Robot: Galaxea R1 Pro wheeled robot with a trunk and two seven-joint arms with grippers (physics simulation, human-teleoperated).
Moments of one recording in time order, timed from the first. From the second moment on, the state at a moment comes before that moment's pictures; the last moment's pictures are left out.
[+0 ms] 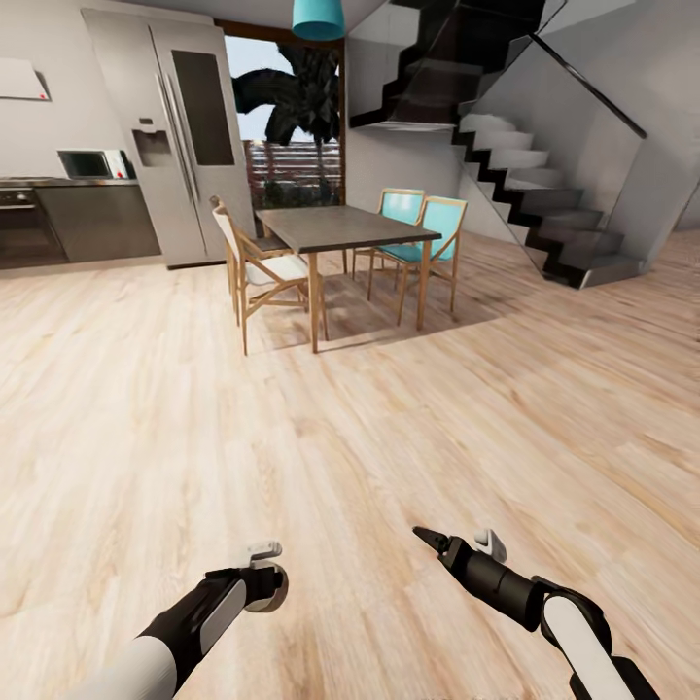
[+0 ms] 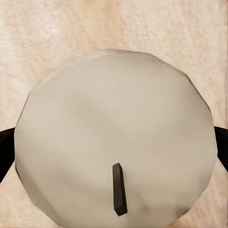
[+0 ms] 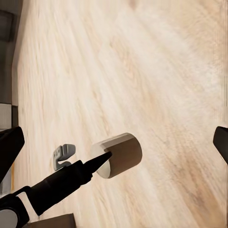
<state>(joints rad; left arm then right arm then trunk) -0.61 0.02 -0.40 -0.47 0.57 0.35 0.17 -0.17 -0.16 0.08 -1.43 -1.11 0.69 0.06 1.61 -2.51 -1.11</state>
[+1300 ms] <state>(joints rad) -0.61 0.02 -0.40 -0.47 0.57 0.35 0.17 -0.17 -0.16 0.08 -1.41 -1.11 0.69 0.06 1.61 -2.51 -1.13</state>
